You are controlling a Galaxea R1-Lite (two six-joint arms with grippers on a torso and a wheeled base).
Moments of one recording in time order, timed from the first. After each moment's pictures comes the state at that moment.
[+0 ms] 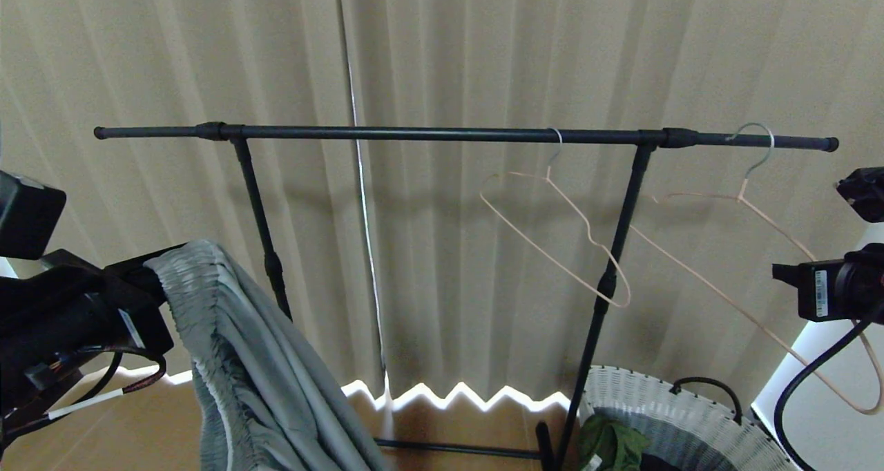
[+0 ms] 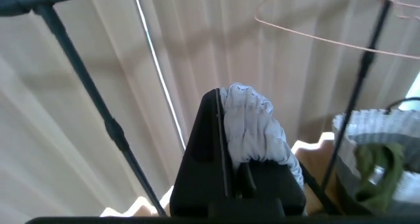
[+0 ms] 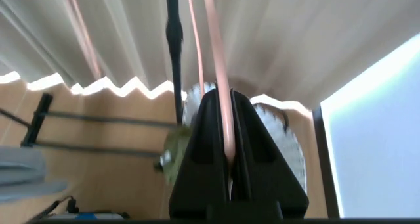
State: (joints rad) left arm -0.17 1.19 -0.41 -0.73 -0.20 0.14; right arm 0.01 1.32 -0.76 -0.05 -0.10 -0.02
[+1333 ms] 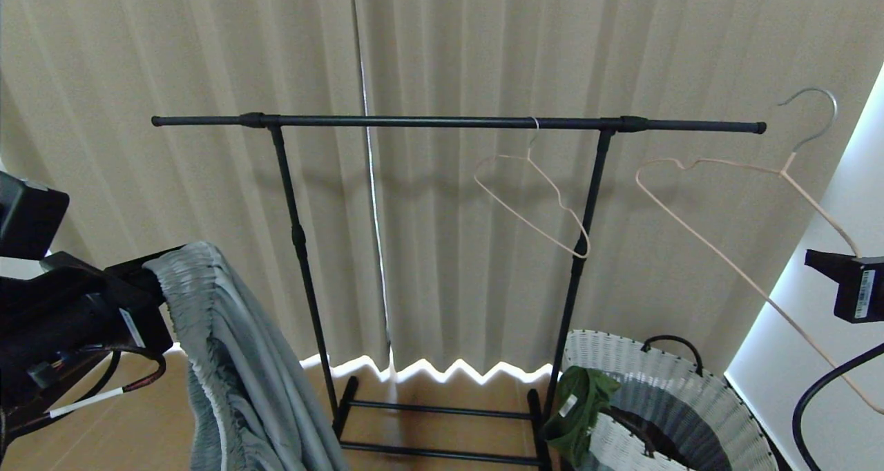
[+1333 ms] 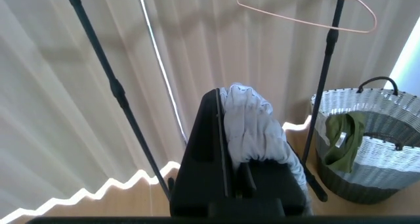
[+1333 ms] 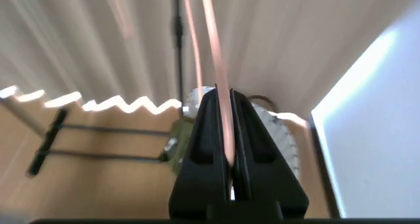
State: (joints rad) left arm -0.15 1.20 -0.41 -0.73 -0.20 0.14; right arm -0.02 1.20 -0.65 -0.21 -0.05 -0.01
